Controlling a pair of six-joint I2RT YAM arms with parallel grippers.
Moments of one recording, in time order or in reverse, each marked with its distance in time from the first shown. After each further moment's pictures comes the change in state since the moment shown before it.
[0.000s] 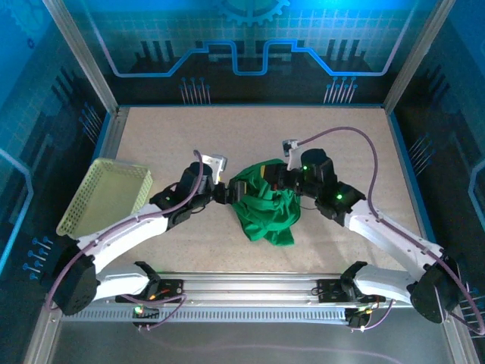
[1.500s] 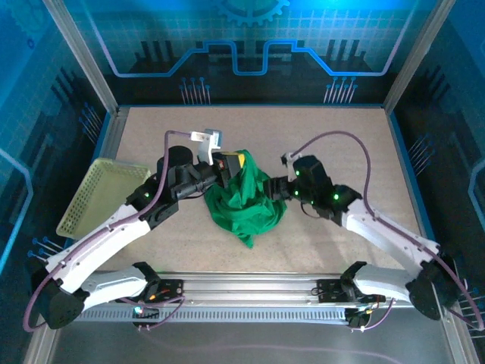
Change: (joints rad) left arm -0.035 -0.117 0.240 -0.011 0.139 -0.141; right arm 0.040 0.001 -0.047 -0.235 0.222 -0.221
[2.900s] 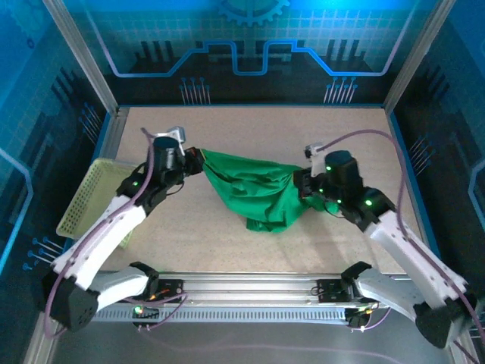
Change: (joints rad) left arm 0.289 0.061 -0.011 -0.289 -0.170 -0.130; right arm -0.171 -0.131 0.082 -0.171 -0.106 -0.099
